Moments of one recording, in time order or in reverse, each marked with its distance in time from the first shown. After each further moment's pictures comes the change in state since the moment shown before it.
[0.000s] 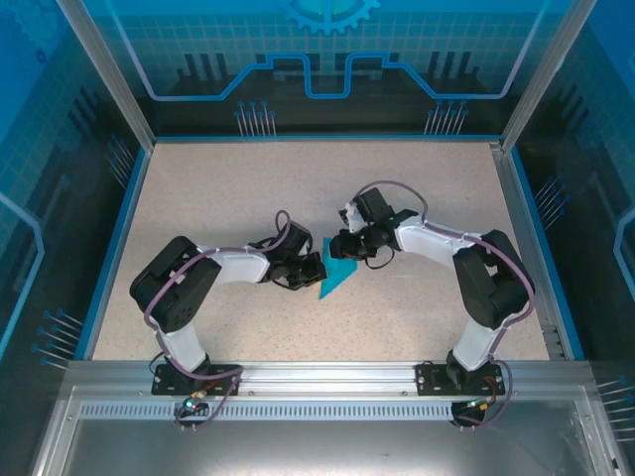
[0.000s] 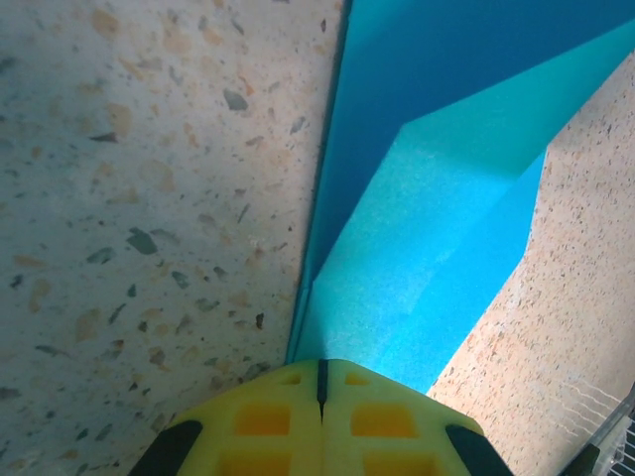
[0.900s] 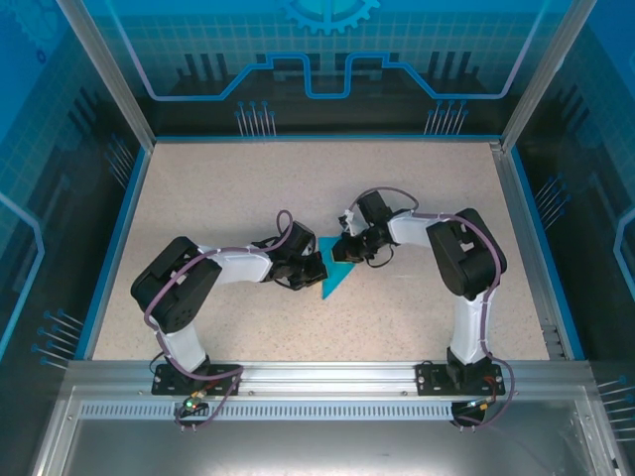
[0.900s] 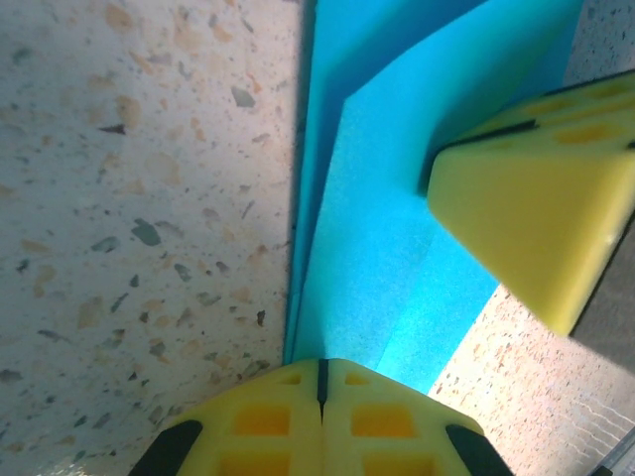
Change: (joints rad) left arm -0.022 0.002 0.024 -0.048 -0.049 -0.026; right arm -0.092 0.242 0.068 0.052 -0.155 -0.127
